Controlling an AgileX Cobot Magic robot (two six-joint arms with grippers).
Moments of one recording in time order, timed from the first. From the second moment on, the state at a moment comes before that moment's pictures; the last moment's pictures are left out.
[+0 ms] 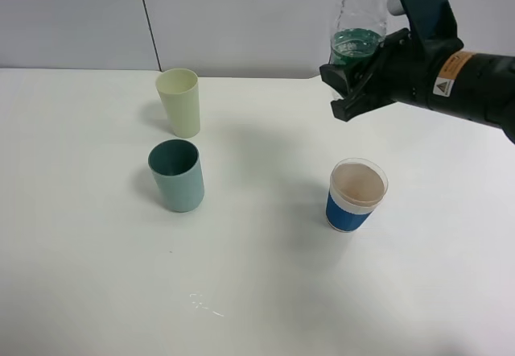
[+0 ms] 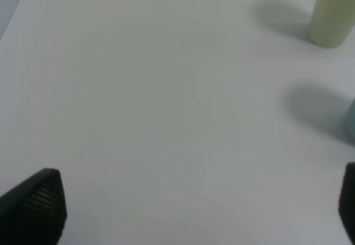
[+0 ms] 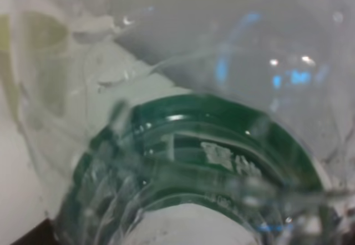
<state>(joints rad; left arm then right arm) 0.06 0.00 -0.50 0.00 1.06 0.01 0.36 1.40 -0.56 -0.34 -0.54 -0.04</state>
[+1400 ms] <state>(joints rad) 0.06 0.00 -0.50 0.00 1.06 0.01 0.15 1.94 -0.59 -0.11 -1.20 -0.25</state>
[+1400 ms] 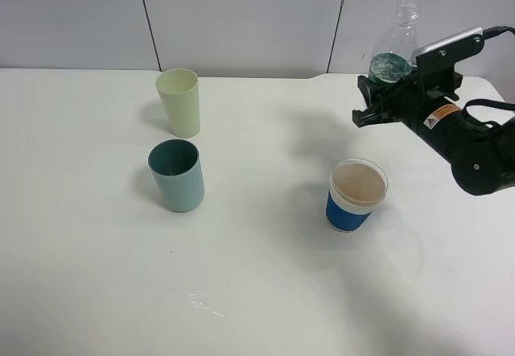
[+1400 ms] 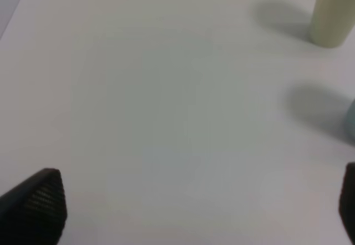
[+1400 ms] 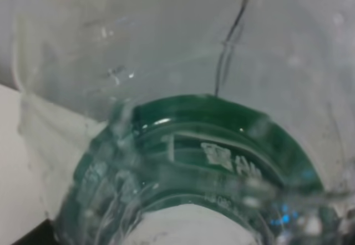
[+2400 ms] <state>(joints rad) 0.06 0.00 -0.50 0.00 1.06 0.01 0.14 2.24 -0.81 -0.29 -1.20 -0.23</state>
